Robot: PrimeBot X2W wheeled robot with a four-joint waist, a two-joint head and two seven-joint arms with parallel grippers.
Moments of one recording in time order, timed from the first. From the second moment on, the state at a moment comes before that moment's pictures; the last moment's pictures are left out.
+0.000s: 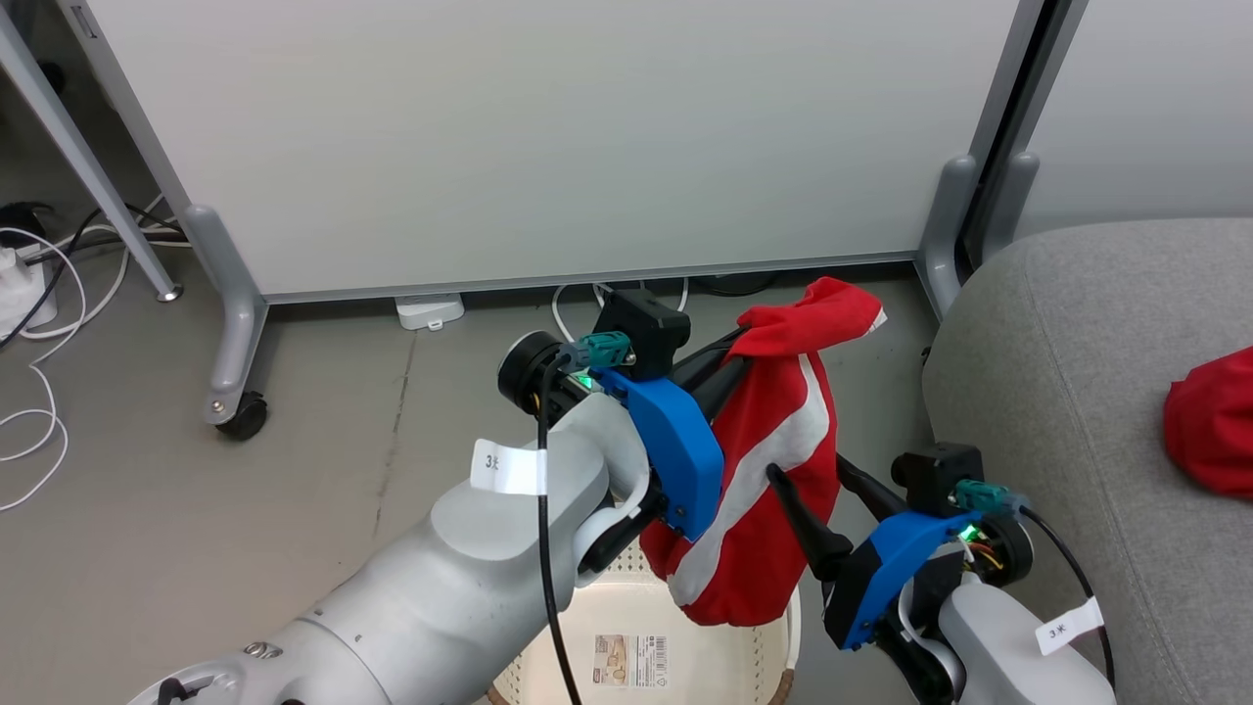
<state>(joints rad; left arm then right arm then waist) -0.92 0.05 -1.28 0.79 -1.07 -0.13 -0.19 -0.47 -0.15 0.52 0.77 0.54 0.13 -0.17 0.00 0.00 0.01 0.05</state>
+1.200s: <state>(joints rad) -0.92 0.05 -1.28 0.77 -1.05 -0.13 -0.18 -0.69 -0.14 0.81 0.95 0.75 0.13 -0.25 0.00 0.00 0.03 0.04</state>
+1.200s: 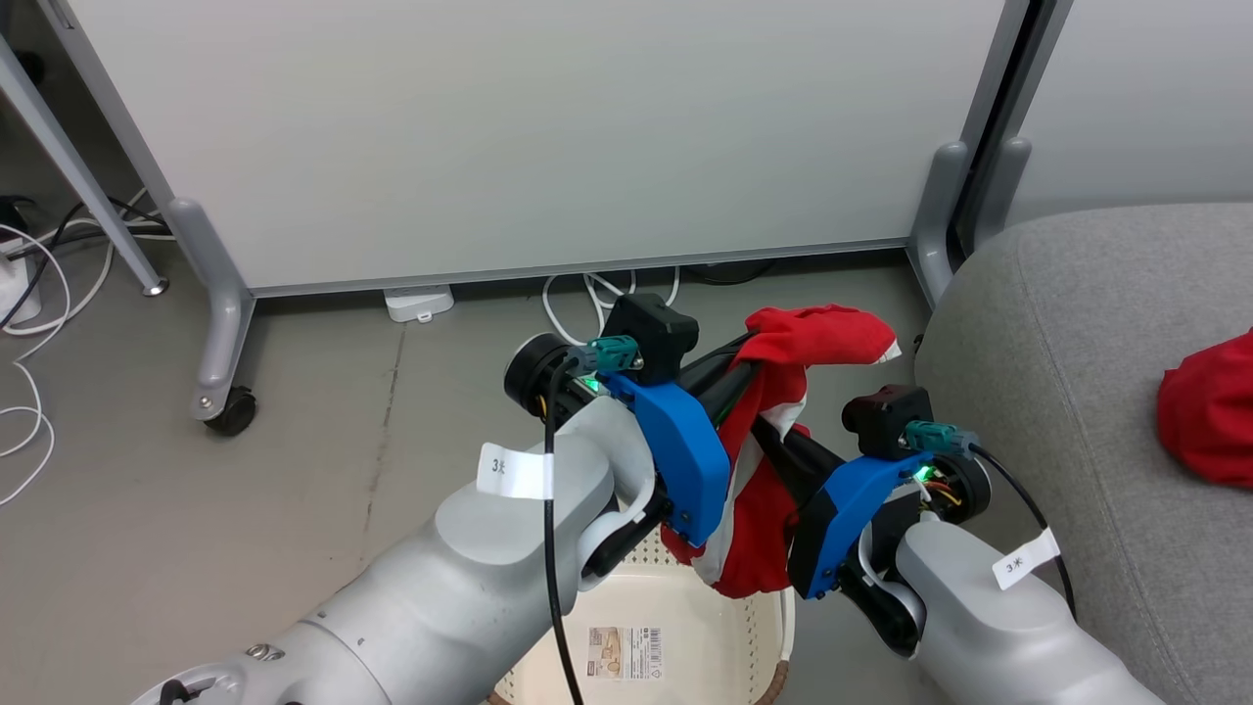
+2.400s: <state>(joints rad) -0.73 0.15 -1.05 0.64 -0.94 -0.13 -0.26 -0.70 -0.18 0.77 0.91 0.77 0.13 -0.26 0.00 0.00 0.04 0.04</state>
